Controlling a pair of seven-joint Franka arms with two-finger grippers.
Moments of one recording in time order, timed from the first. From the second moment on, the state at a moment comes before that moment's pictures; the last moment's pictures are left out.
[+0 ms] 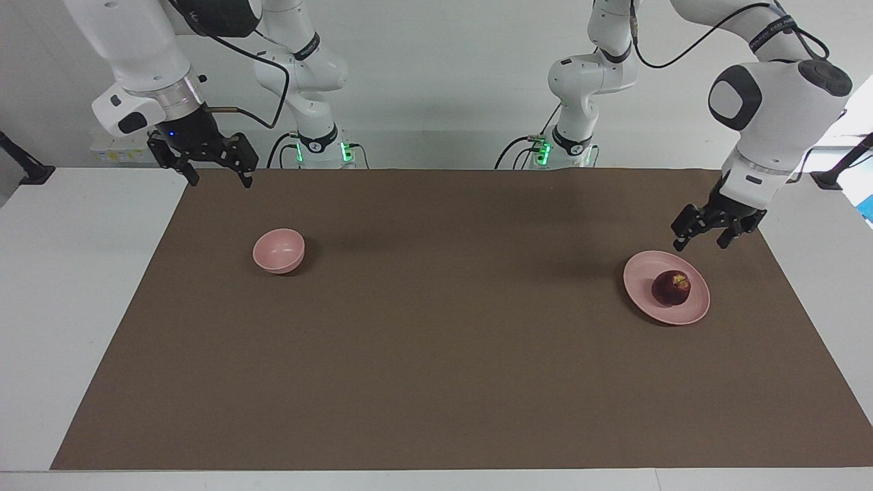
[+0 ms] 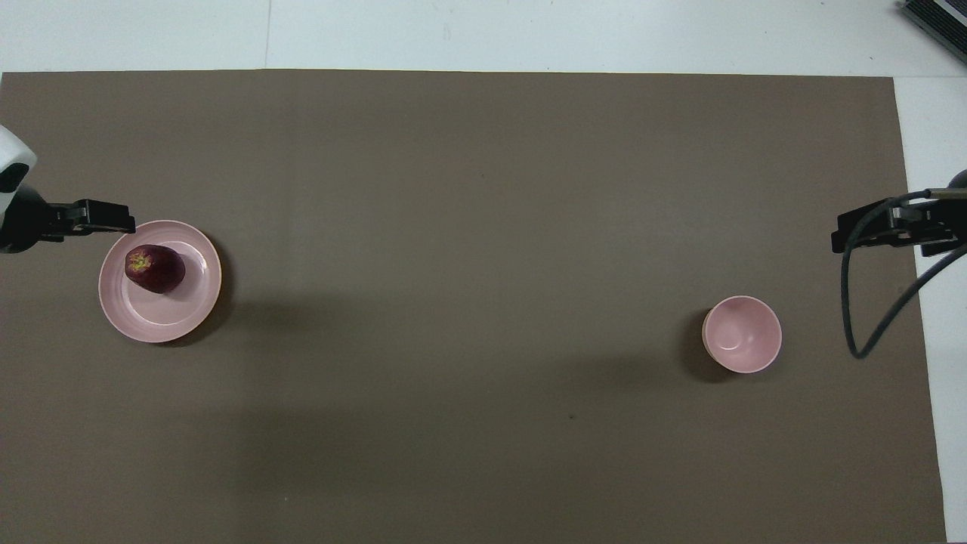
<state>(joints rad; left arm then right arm) 0.15 0.07 -0.08 -1.87 -0.05 2.06 0.03 -0.03 0.03 0.02 -1.50 -0.01 1.51 0.05</state>
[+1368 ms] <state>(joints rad) 0.19 0.23 -0.08 -2.06 -0.05 2.31 0.05 0.00 -0.01 0.02 -1.70 0.07 1.69 0.05</state>
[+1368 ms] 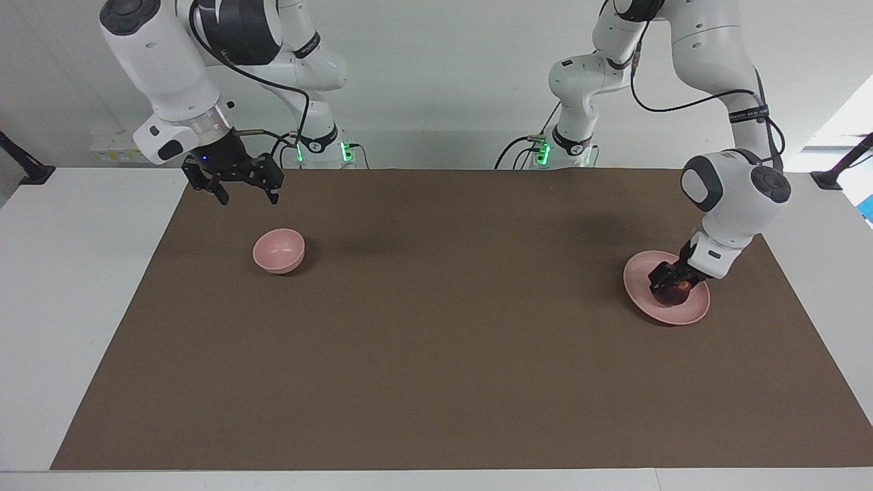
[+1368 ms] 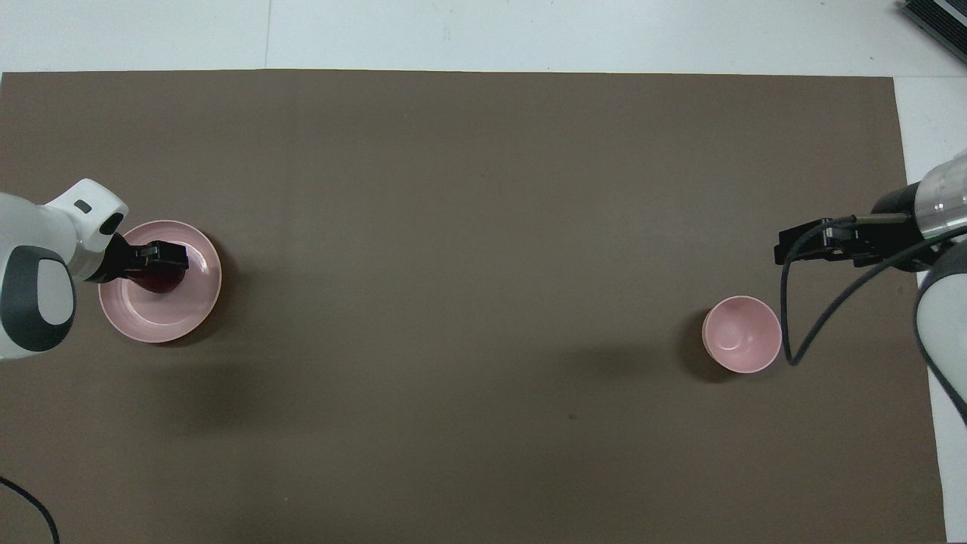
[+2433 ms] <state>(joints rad) 0.18 0.21 -0.18 -1.87 -0.45 2.30 0.01 0.16 0.16 0.02 -1.76 0.44 1.89 0.64</state>
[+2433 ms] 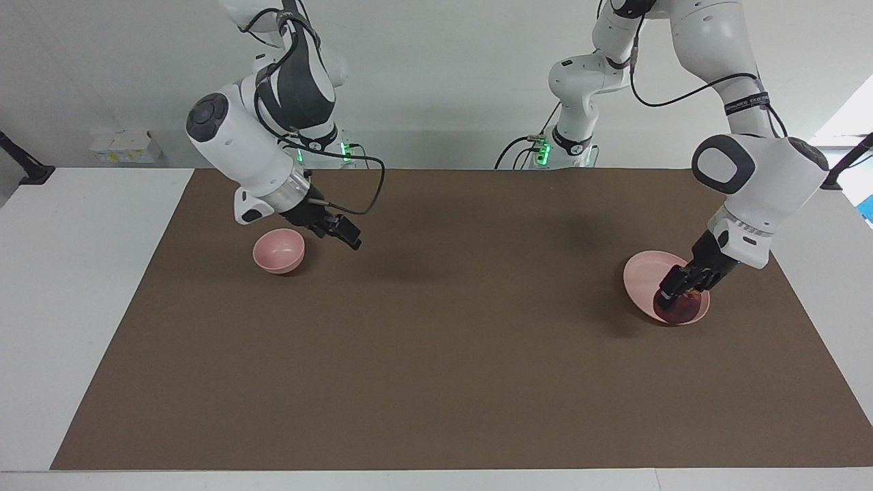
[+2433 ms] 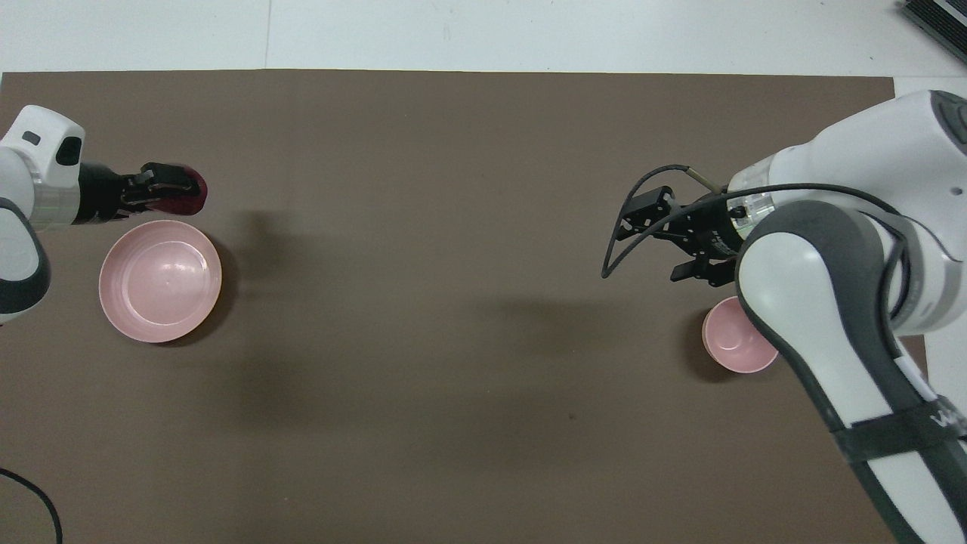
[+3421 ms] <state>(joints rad) 0.17 0.09 -0.43 -1.89 -0.87 2.10 -0.10 0.31 0.24 0.02 -1.71 0.85 2.11 1.27</state>
